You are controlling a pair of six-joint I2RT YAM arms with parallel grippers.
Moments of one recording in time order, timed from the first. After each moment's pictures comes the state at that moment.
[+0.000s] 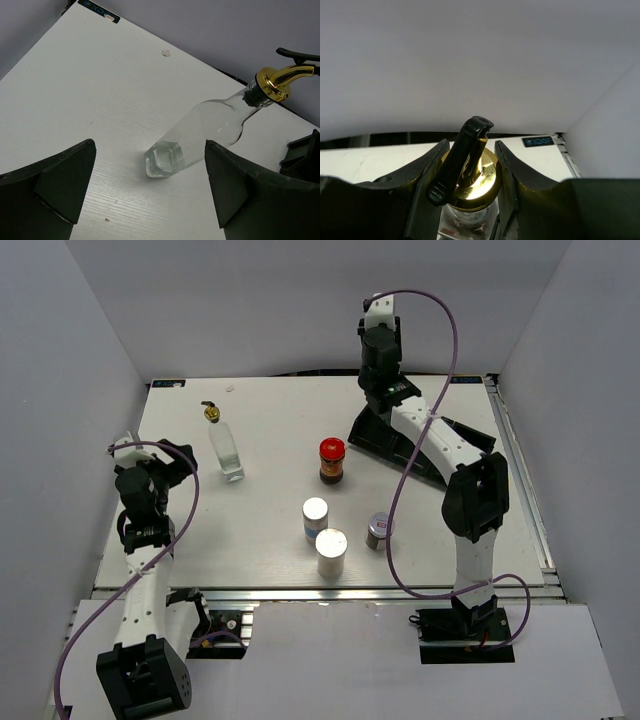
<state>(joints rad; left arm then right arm) 0.24 0.82 0.53 0.18 0.09 -0.40 0.54 2.00 1.91 0.13 0.70 -0.24</state>
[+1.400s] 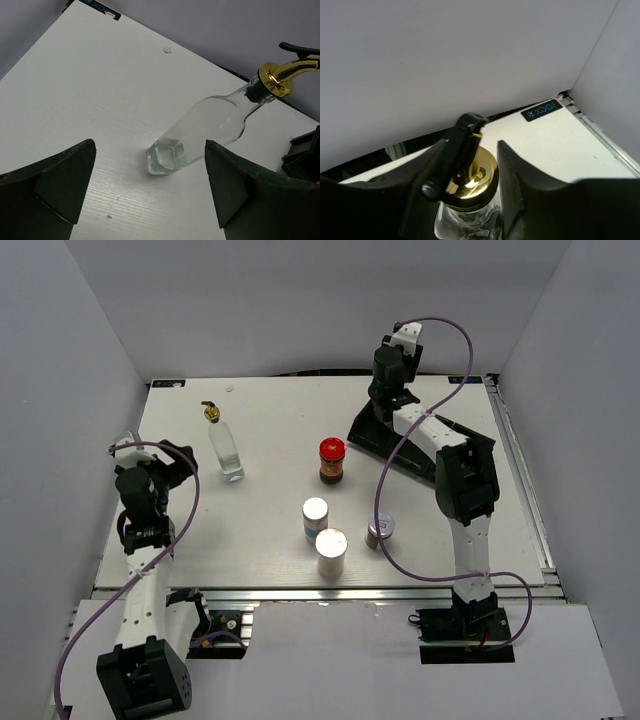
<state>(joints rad) 0.24 0.82 0.53 0.17 0.09 -0.39 0.43 2.18 1.81 0.37 0.85 0.00</state>
